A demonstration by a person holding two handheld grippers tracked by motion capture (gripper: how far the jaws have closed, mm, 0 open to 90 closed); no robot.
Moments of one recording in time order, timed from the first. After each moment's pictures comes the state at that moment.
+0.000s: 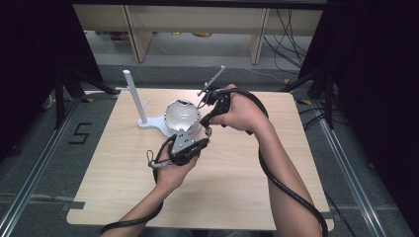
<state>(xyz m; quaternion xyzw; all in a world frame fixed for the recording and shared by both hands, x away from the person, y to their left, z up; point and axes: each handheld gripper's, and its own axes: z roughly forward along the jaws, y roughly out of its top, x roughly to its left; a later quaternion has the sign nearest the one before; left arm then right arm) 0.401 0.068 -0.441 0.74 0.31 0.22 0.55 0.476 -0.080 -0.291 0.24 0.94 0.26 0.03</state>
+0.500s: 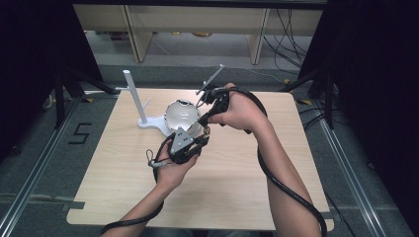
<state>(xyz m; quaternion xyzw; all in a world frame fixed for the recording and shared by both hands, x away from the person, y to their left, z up) 0.406 0.068 -0.442 0.72 0.31 0.24 0.57 0.477 -0.076 -0.288 0.23 0.94 0.27 0.03</state>
